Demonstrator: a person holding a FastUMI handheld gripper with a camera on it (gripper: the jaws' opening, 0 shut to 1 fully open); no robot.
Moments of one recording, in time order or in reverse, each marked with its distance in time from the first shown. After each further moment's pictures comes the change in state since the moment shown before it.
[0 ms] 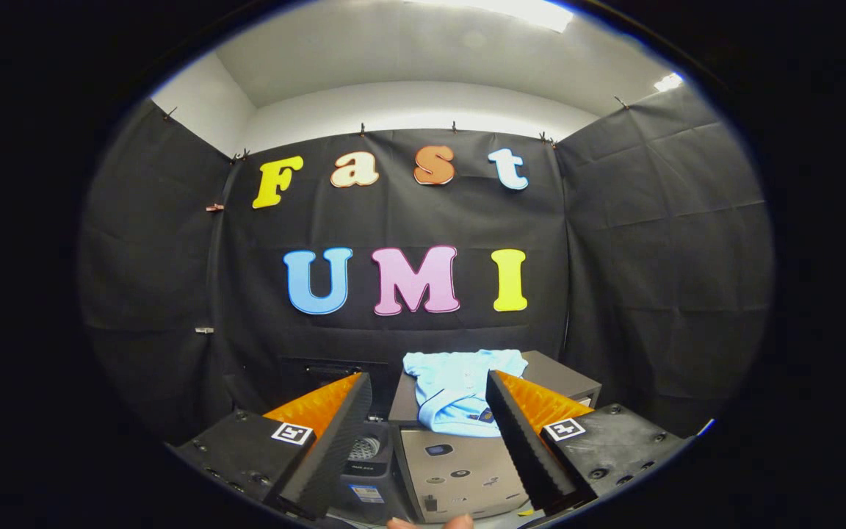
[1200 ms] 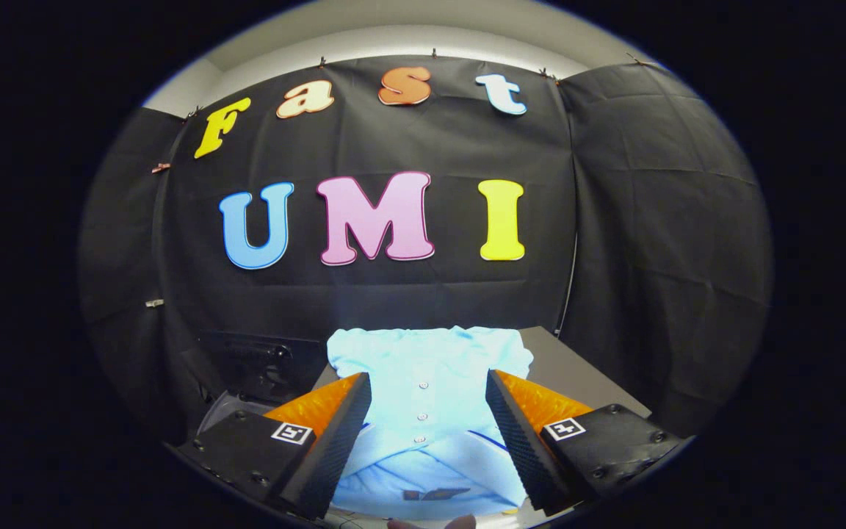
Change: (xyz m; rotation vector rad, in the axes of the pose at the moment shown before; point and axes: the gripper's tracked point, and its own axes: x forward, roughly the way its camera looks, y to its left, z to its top) arm 0.232 -0.079 -0.087 0.001 0.280 -0.050
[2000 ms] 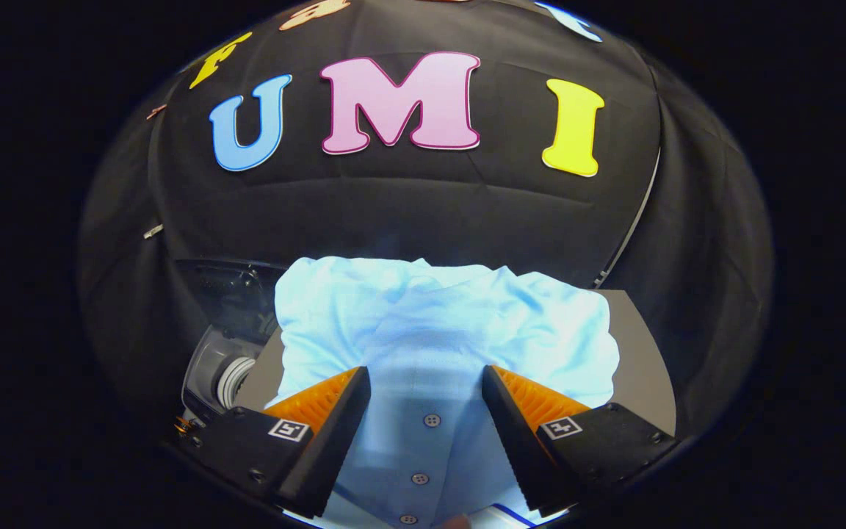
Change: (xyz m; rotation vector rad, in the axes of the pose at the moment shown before) arm 0.114 0.006 -0.058 -0.105 0.472 0.095
